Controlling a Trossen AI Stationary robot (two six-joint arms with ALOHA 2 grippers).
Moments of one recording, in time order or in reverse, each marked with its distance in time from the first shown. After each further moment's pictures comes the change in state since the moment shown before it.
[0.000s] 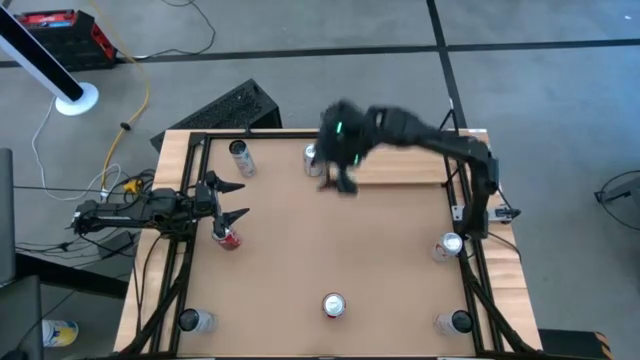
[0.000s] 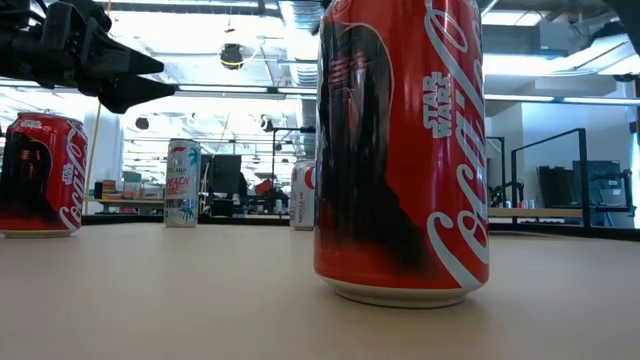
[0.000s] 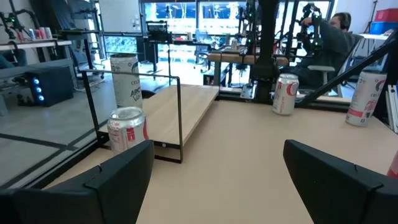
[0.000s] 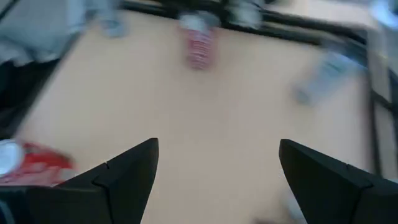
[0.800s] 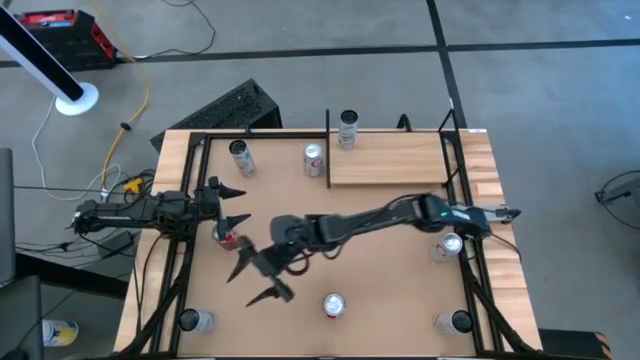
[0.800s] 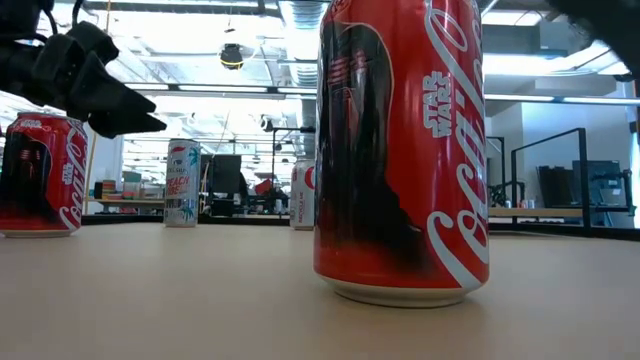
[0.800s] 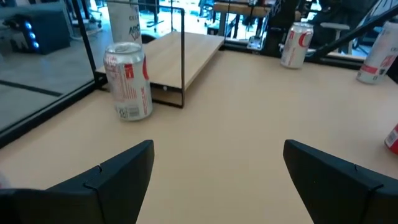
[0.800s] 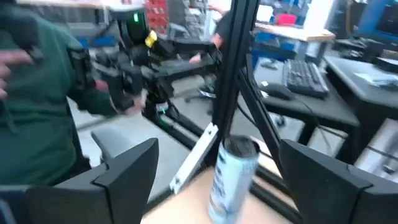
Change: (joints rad) left arm 0.000 0.000 0.000 -0.210 0.000 -0.113; right arm 0.377 0.520 0.104 1.129 -0.216 0.202
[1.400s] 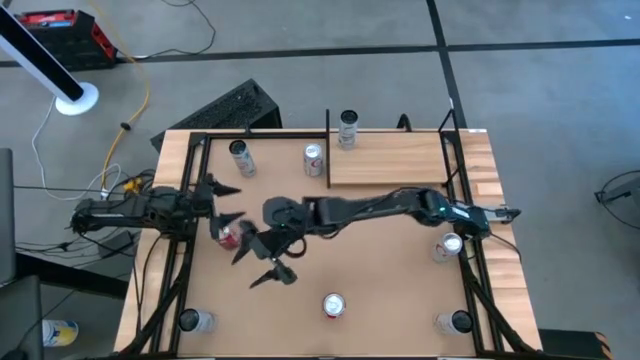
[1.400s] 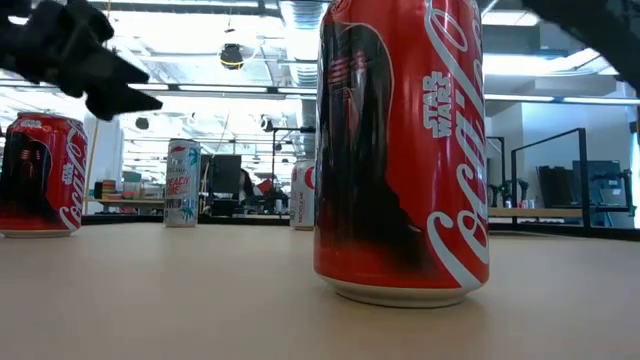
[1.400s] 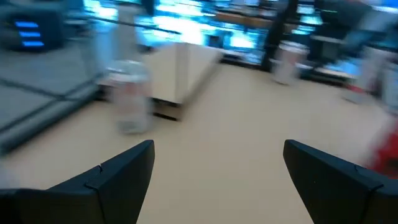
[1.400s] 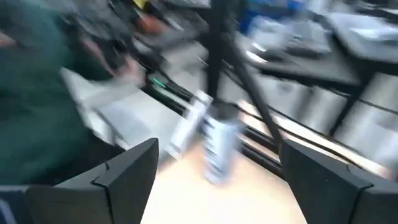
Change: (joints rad) left arm -0.002 0.026 0.135 -0.089 -0.029 -0.038; right arm -0.052 -0.069 0.092 -0.404 0.065 -0.098
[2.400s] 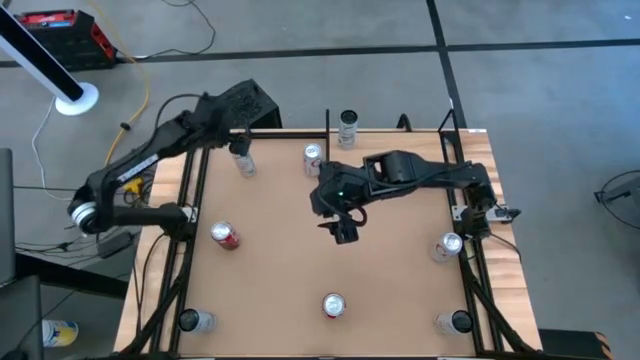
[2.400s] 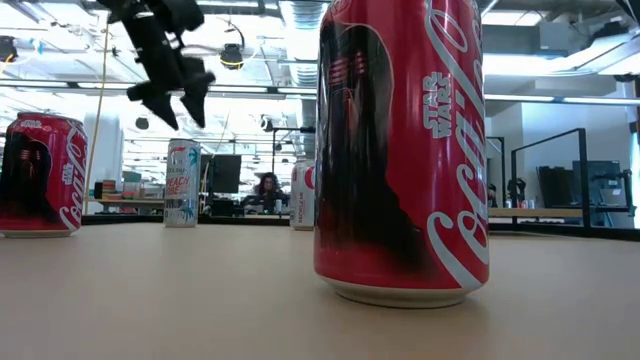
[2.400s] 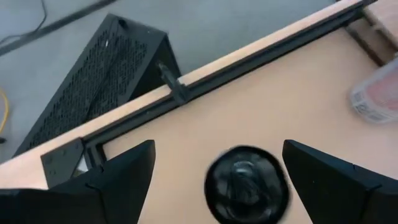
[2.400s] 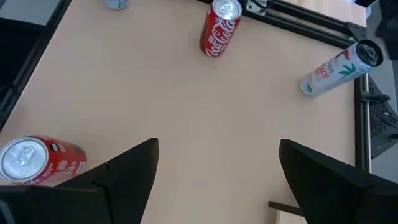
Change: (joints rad) left arm 0.883 1.089 0.773 -0.376 0.116 0.002; right arm -0.025 -0.390 -0.001 -0.923 0.567 0.072
